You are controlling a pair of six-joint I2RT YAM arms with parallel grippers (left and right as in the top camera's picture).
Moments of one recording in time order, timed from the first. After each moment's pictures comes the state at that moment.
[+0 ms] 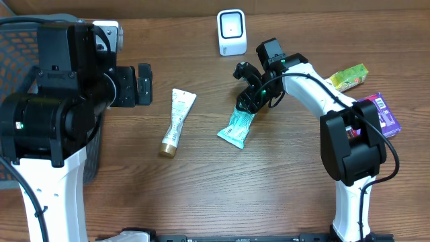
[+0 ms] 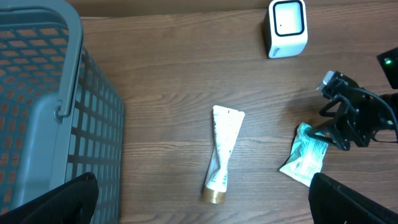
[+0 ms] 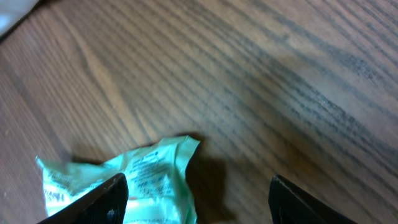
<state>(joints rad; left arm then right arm) -0.10 1.44 2.07 -1.47 -0.06 -0.05 0.36 2.18 1.64 -0.78 -0.42 -0.38</state>
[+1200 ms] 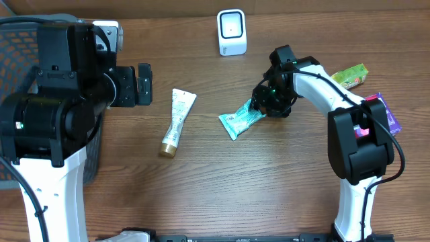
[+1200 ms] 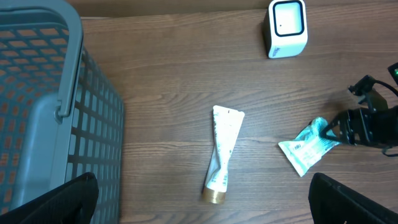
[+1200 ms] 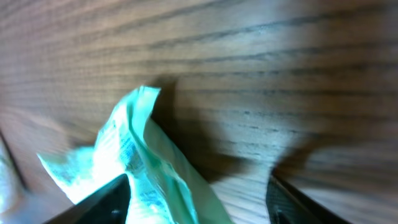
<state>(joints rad) -0.10 1.44 2.07 -1.47 -0.06 -0.05 0.29 2.16 1.58 -0.90 -0.40 0.34</state>
